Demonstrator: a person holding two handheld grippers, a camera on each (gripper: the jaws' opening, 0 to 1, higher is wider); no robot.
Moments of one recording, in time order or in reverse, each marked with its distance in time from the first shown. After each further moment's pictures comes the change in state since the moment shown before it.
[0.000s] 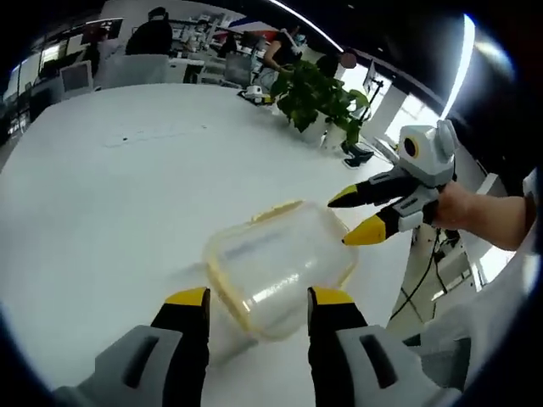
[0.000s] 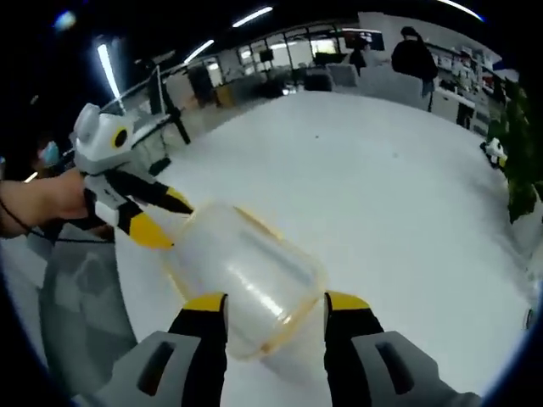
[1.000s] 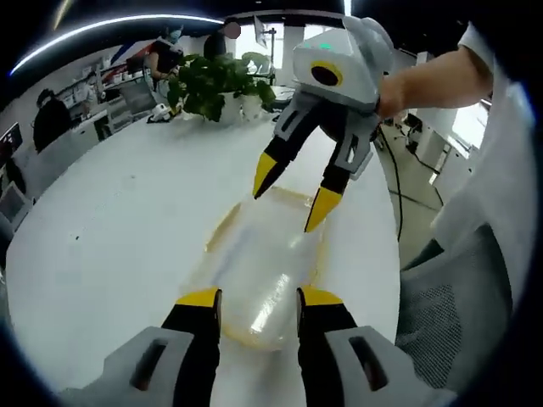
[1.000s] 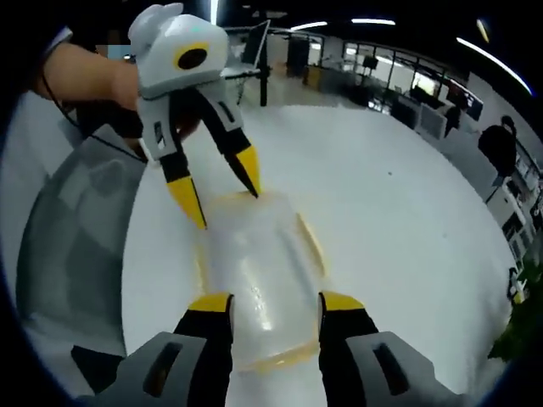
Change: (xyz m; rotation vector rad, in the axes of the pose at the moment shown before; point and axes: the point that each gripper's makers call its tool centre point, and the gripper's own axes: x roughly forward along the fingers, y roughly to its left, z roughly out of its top) left arm 0.012 -0.026 0.014 0.595 0.095 -0.144; right arm 0.017 0.029 0.013 -0.517 0.107 0.155
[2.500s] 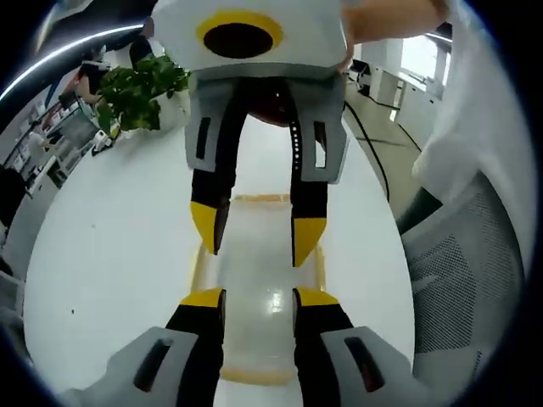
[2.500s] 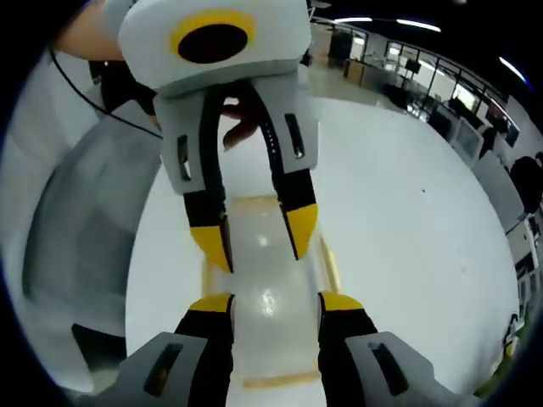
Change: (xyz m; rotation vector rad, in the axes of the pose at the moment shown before) left arm 0.030 -0.013 0.021 0.313 0.122 -0.139; right arm 0.015 0.011 0.015 -0.137 0.081 0.134
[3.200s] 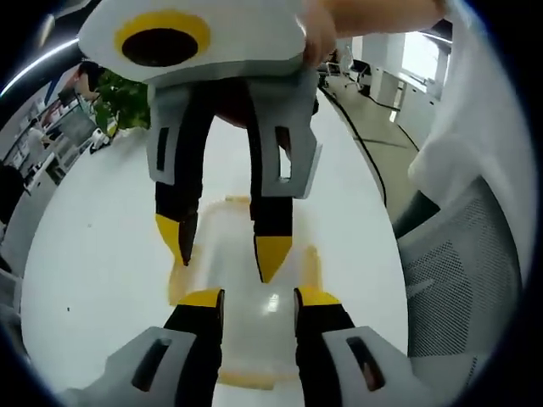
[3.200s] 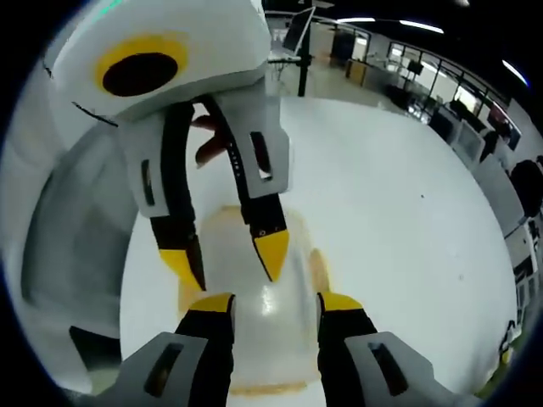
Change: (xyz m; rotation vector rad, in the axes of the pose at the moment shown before) left arm 0.001 -0.012 0.002 -0.019 0.004 -0.010; right arm 0.004 -0.013 0.010 -0.006 -0.002 -0.004
